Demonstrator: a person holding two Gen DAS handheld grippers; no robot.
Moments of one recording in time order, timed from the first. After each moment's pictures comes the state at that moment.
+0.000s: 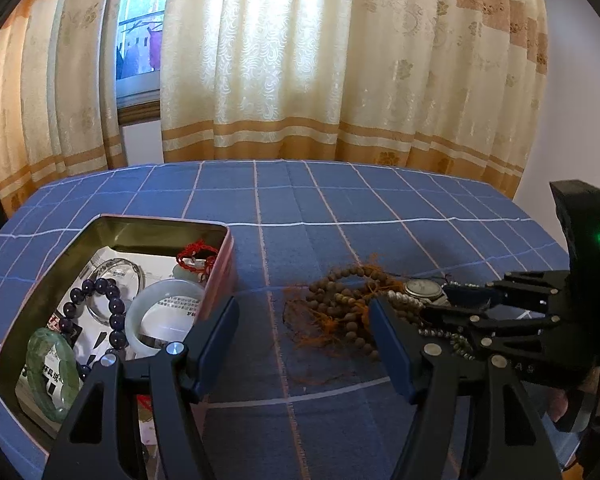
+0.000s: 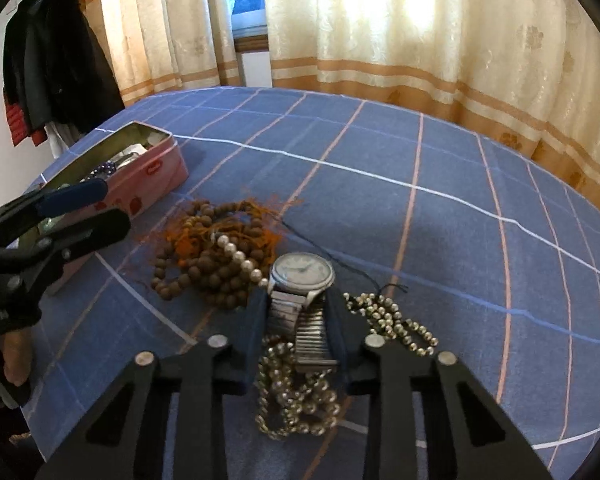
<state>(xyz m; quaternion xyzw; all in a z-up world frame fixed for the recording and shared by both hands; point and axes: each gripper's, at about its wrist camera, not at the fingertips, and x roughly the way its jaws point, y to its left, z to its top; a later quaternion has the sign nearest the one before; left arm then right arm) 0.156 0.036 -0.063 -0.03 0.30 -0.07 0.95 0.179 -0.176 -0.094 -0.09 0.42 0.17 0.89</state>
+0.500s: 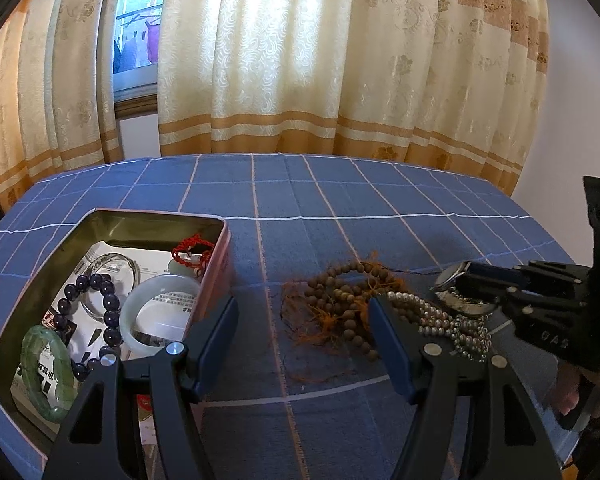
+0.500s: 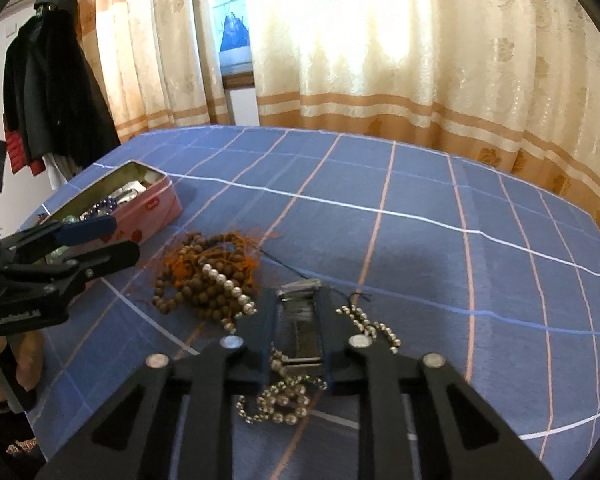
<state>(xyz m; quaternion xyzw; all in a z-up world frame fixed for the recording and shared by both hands) 0.159 0.033 -0.065 -0.03 0.31 -0.07 0.95 0.162 -0.197 -0.073 -0.05 0.36 0.15 0.92</state>
